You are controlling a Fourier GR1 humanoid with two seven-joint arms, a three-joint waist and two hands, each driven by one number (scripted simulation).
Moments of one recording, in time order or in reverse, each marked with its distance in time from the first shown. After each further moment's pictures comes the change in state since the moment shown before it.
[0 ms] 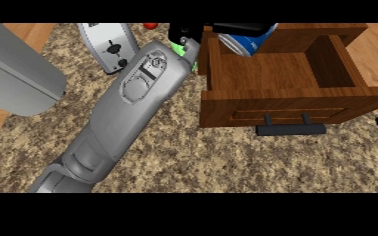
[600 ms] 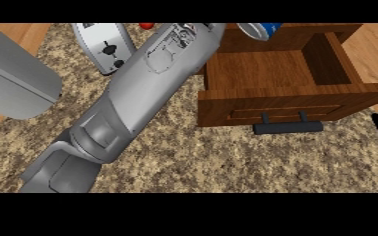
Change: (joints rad) left arm -0.243 0.000 -0.061 0.311 0.146 0.047 -0.057; right arm -0.025 0.005 0.012 0.006 0.005 -0.001 0.009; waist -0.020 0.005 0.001
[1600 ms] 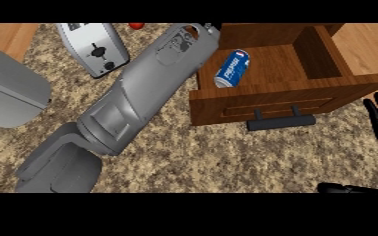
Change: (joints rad) left arm -0.066 0.000 -0.177 0.273 0.192 0.051 -0.189; right arm -0.101 -0.024 0.000 0.065 0.015 -0.010 0.013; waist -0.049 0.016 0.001
